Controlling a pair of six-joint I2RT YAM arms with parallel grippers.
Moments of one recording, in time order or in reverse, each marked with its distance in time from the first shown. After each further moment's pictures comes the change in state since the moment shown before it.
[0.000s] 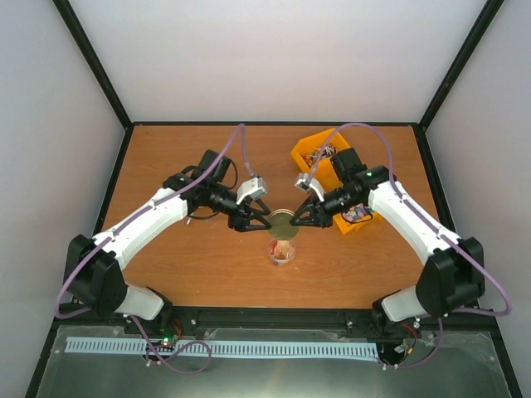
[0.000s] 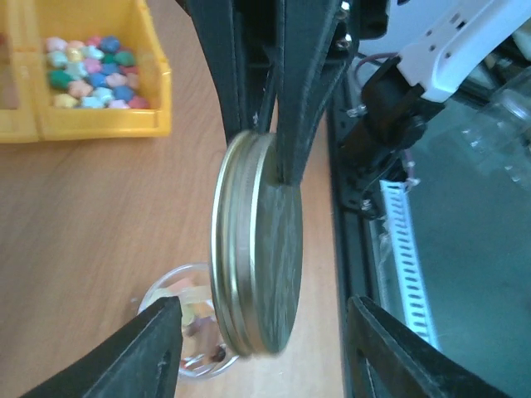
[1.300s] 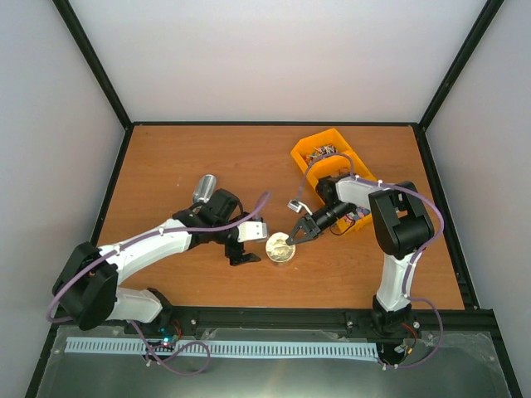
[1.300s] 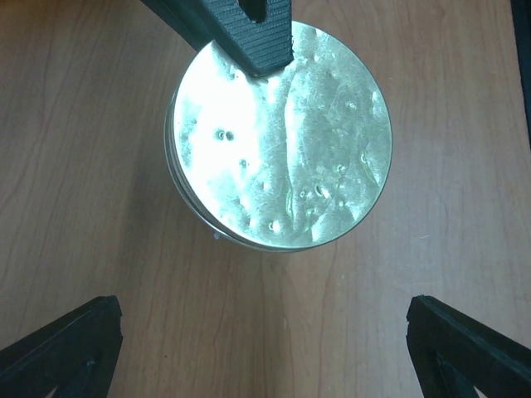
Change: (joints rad) left arm -0.139 -0.110 -0.386 0.254 -0.493 0.215; right arm -0.048 0.523 -0.043 -0.123 -0.198 -0.061
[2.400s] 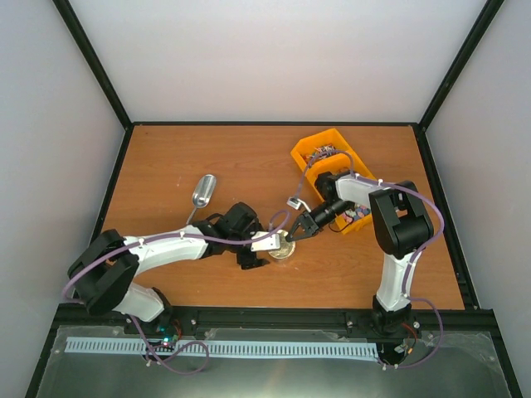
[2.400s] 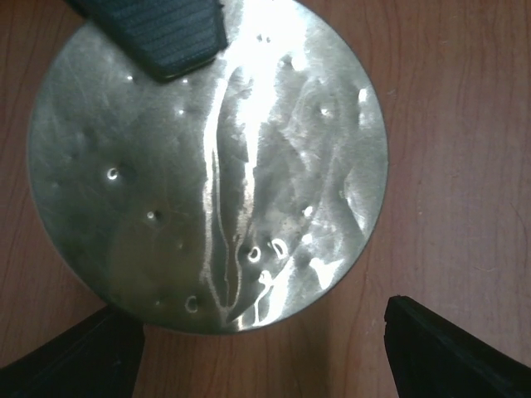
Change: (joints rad) left arm -0.142 0.115 -0.060 0.206 -0.187 -0.061; right arm -0.004 0.005 0.032 0.056 0.058 0.075
